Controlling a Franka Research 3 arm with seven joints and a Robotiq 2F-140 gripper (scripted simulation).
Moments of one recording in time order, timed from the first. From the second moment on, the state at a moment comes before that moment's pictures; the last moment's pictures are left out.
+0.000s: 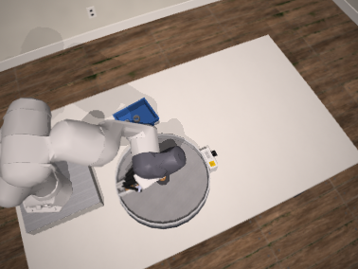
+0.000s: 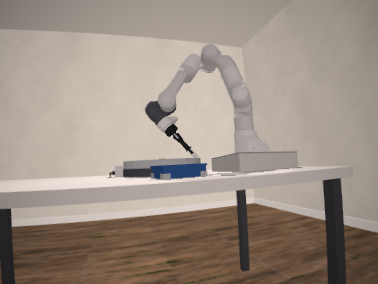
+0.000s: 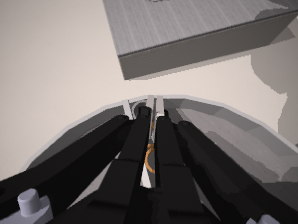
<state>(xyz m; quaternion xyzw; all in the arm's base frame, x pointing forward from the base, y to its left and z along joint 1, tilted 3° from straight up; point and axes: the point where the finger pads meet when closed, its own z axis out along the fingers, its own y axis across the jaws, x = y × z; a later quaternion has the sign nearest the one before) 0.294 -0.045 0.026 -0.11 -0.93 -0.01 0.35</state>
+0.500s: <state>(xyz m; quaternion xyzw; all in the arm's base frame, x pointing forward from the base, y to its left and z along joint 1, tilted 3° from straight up) 0.298 -0.046 0.068 -0.11 -0.93 0.00 0.34</state>
